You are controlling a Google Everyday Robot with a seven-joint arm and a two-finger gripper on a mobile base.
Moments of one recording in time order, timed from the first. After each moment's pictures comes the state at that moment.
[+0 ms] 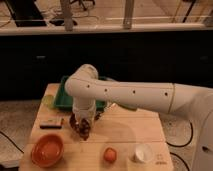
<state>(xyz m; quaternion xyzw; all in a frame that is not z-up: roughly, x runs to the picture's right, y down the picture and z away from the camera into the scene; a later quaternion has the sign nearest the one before) -0.106 0.159 0.658 -0.26 -0.28 -0.60 0.71</state>
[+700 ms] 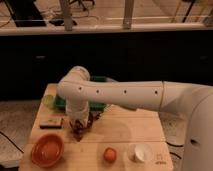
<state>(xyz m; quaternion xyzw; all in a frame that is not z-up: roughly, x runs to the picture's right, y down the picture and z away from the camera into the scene) -0.133 0.161 0.663 -0.25 -0.28 -0.60 0.71</state>
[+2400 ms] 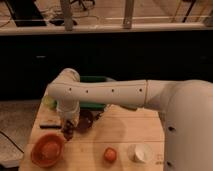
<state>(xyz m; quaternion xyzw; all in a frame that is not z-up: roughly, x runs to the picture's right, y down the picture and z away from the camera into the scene) -0.169 0.165 0.685 -0.24 -0.30 -0.60 0.71</state>
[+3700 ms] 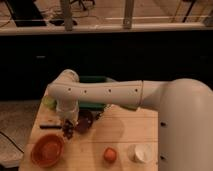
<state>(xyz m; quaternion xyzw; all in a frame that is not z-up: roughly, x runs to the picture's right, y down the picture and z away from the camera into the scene) -0.177 0.170 0.704 -0.24 -0.30 -0.60 0.70</state>
